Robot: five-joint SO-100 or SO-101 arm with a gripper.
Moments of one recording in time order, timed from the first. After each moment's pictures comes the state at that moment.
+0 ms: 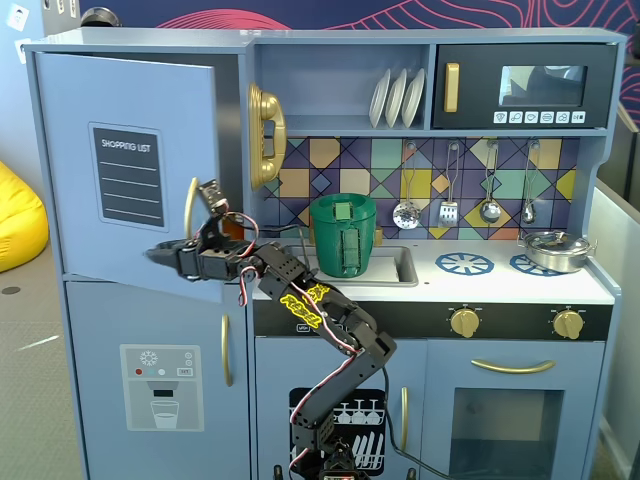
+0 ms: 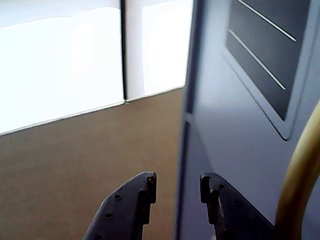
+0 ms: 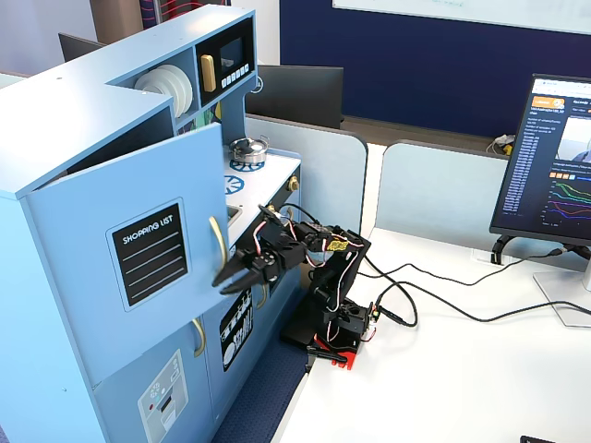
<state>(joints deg) -60.9 130.0 99.1 29.7 -93.5</state>
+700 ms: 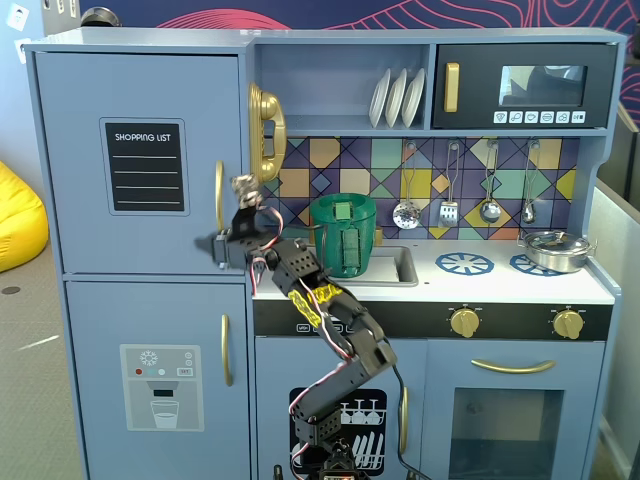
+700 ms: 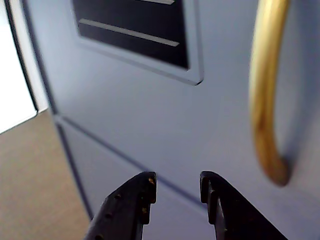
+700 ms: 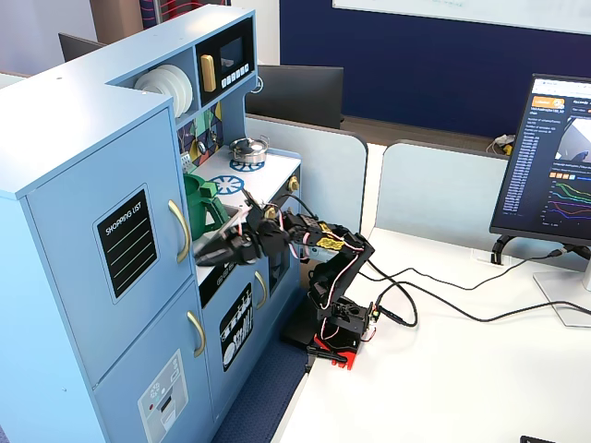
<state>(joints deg) -49.3 134.5 103.1 33.4 -91.1</state>
